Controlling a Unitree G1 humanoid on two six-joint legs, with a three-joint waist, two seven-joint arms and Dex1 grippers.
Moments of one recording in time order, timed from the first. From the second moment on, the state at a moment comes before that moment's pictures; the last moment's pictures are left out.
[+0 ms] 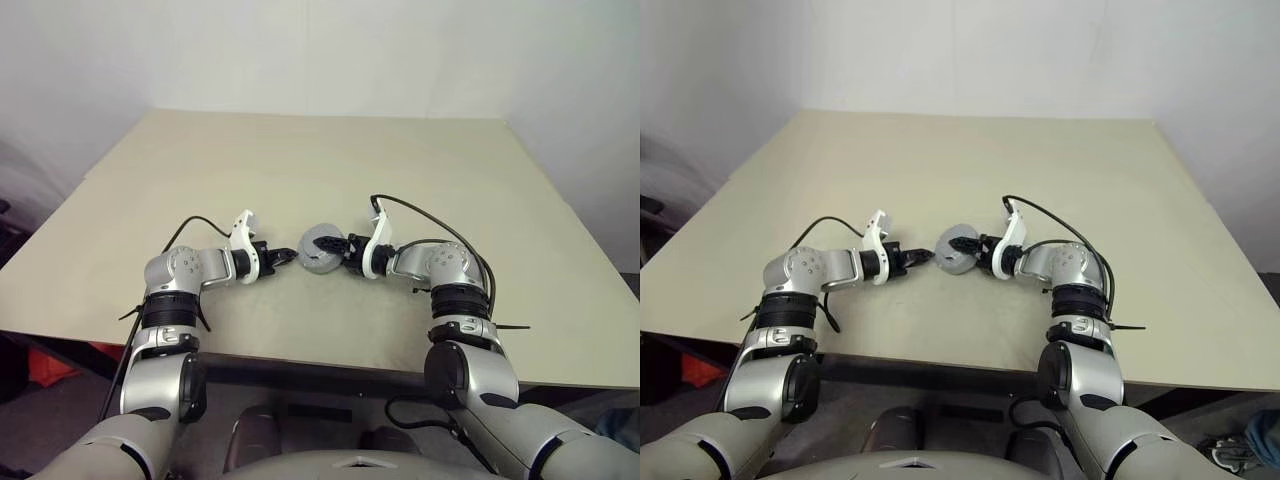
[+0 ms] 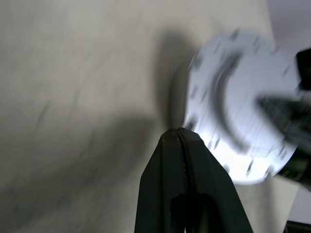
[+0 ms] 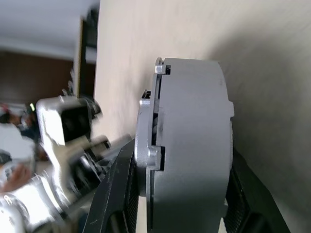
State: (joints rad) left arm -0.63 0.18 0.29 0.43 -0.59 1.20 -0.42; right arm -0.77 -0.02 -0.51 0.58 0.61 1.21 0.26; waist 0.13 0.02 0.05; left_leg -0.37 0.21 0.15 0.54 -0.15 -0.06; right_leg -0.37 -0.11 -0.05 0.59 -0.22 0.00
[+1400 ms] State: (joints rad) left arm -0.58 0.15 0.56 0.32 -1.16 1.35 -0.41; right arm -0.90 0.04 -0.66 0.45 1.05 1.43 0.06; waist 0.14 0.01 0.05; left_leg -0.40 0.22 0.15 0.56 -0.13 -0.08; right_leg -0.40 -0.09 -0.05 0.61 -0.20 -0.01
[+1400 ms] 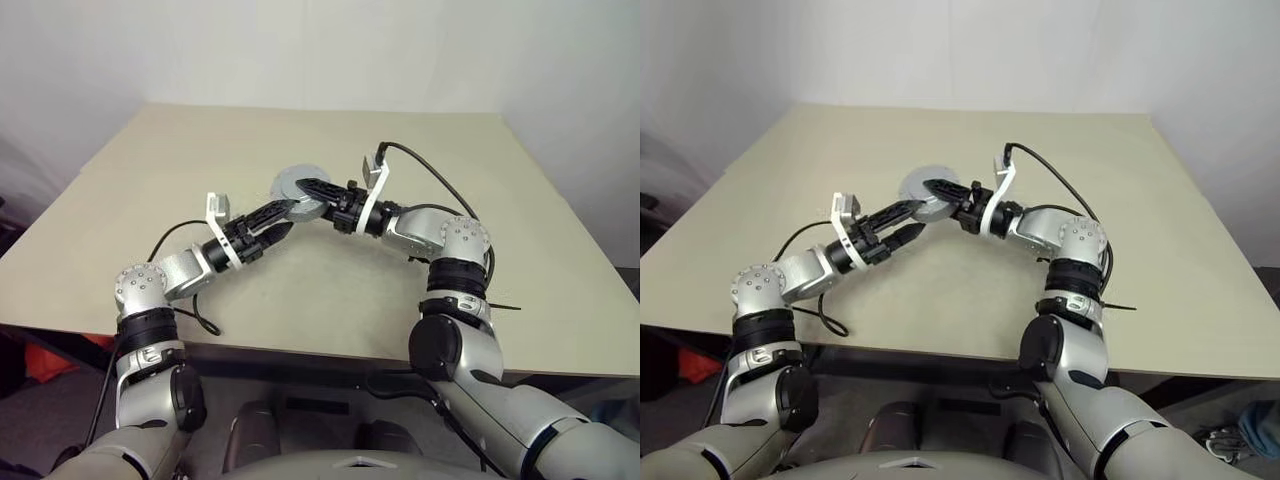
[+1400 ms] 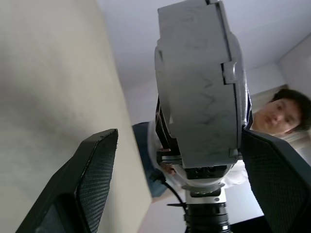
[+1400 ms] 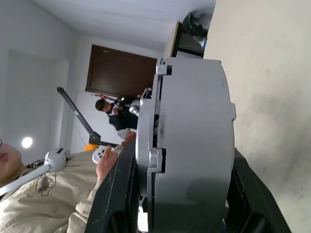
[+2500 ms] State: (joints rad) left arm -0.51 0.20 0.45 0.21 -1.25 1.35 -0.39; right arm -0.84 0.02 -0.57 0.42 1.06 1.42 0.06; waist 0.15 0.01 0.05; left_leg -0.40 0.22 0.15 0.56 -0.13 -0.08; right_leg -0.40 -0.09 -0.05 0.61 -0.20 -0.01
